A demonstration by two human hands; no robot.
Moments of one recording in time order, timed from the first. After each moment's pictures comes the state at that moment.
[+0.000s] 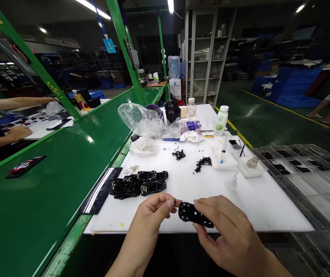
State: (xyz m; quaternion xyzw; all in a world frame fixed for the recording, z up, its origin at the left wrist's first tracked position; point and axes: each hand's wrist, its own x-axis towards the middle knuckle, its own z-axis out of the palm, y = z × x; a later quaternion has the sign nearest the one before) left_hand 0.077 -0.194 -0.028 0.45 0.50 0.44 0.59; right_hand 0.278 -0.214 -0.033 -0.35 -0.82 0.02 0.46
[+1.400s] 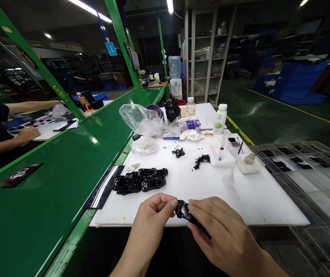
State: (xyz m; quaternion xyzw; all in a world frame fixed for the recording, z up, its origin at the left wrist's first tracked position) left_hand 0.089 -0.206 -0.019 0.49 0.57 0.40 0.53; right_hand 0.277 -0.226 -0.035 -0.33 -0.83 -0.02 0.45
